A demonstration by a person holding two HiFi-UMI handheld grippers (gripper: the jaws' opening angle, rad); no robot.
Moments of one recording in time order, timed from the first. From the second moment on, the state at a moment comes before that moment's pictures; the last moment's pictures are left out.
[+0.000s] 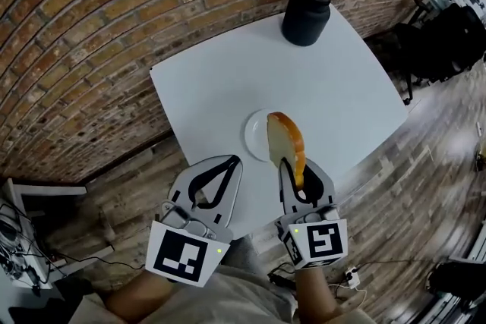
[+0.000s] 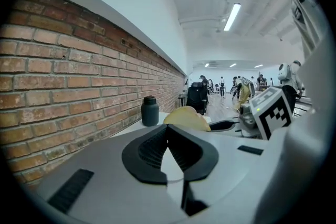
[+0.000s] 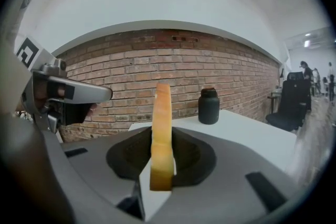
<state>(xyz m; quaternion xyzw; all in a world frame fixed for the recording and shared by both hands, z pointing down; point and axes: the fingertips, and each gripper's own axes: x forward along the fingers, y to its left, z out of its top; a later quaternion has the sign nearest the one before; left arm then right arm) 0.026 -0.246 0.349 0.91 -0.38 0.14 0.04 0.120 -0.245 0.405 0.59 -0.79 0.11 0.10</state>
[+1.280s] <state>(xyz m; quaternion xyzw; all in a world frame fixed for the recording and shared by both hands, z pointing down) 0.052 -0.299 0.418 0.90 -0.38 0.19 0.10 0.113 -0.314 0.529 0.47 -0.79 0.39 0.06</state>
